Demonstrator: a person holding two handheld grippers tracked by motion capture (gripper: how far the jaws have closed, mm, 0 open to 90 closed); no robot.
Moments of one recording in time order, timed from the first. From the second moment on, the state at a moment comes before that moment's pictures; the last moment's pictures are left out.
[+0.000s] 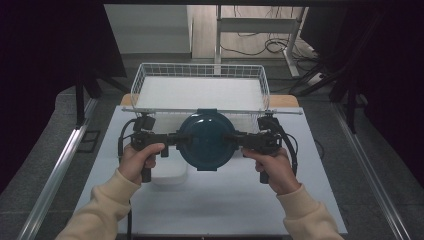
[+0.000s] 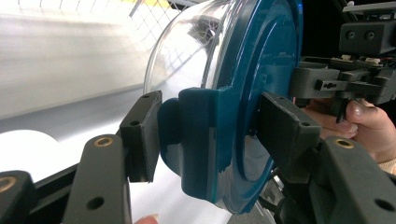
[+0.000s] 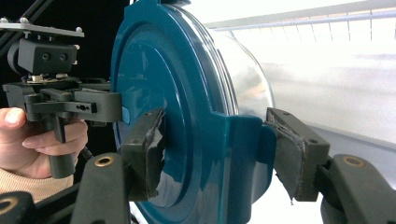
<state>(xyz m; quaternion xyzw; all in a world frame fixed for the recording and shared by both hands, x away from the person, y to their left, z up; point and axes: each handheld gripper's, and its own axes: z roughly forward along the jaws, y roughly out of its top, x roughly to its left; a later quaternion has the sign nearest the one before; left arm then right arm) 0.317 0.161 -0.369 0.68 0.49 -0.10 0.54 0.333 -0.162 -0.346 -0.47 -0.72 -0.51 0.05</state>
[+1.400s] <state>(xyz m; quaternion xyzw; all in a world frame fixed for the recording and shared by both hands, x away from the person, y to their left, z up) 0.362 0.174 -0.315 0.67 0.48 -0.08 0.56 0.372 -0.150 -0.293 -0.45 -0.73 -0.52 0.03</state>
